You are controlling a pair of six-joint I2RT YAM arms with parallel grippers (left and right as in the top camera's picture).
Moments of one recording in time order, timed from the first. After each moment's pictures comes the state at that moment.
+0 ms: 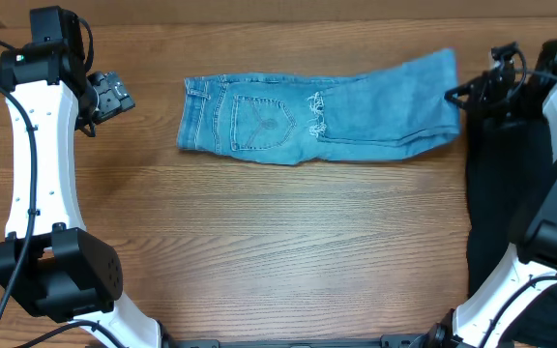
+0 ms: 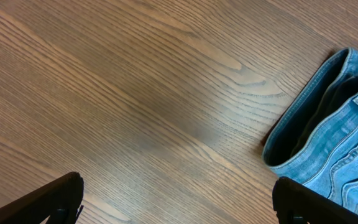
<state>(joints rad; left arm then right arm) 0.18 1.87 1.88 -1.26 -0.17 -0.39 -0.36 2.11 1.80 -0.97 -0.80 -0.05</state>
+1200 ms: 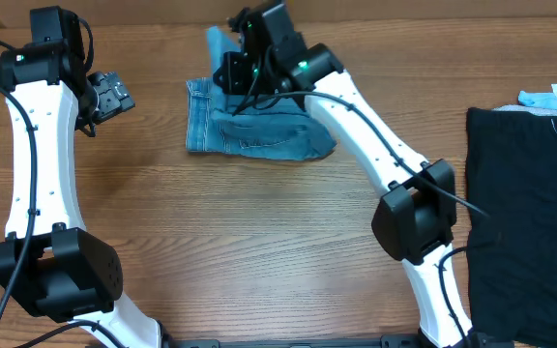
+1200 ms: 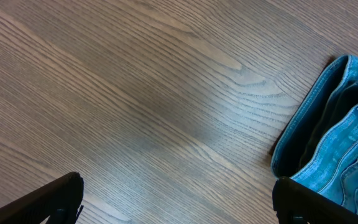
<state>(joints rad) 0.18 1.87 1.88 -1.26 -0.17 -0.39 0.58 2.32 2.24 -0.67 -0.42 0.52</state>
